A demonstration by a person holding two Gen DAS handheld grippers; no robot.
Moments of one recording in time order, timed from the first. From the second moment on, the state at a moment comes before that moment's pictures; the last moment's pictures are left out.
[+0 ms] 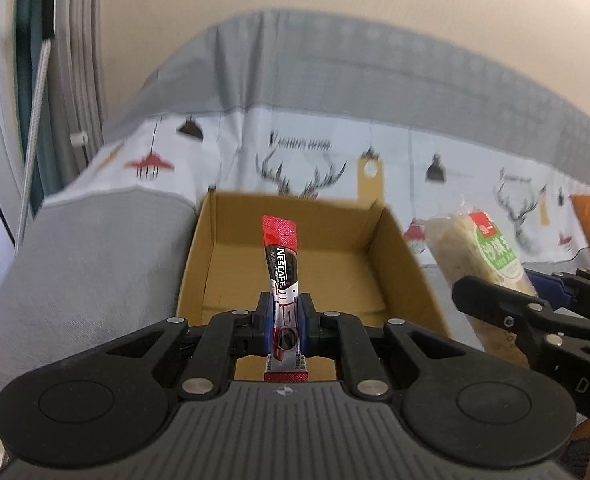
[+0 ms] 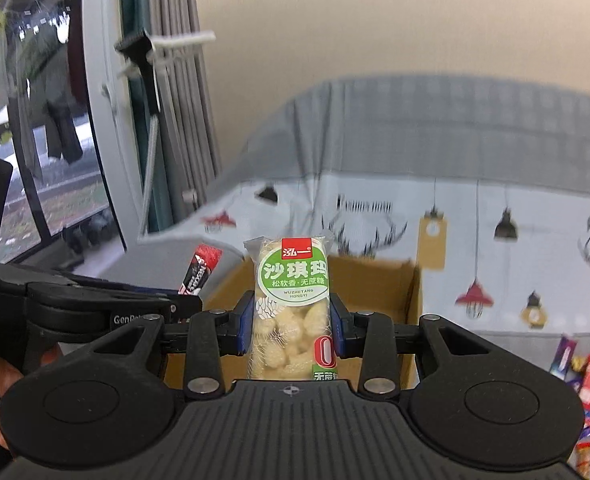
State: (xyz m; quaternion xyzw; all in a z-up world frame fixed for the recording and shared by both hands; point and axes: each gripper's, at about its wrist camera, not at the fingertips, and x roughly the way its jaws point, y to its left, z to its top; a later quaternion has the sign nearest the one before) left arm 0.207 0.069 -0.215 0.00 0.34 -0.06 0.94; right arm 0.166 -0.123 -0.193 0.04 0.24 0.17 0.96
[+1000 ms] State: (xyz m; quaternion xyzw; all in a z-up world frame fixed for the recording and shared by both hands) left arm 0.250 0.085 -0.283 -0.05 0.43 -0.06 0.90; right arm 0.232 -0.127 -0.284 0.03 0.33 0.15 0.93
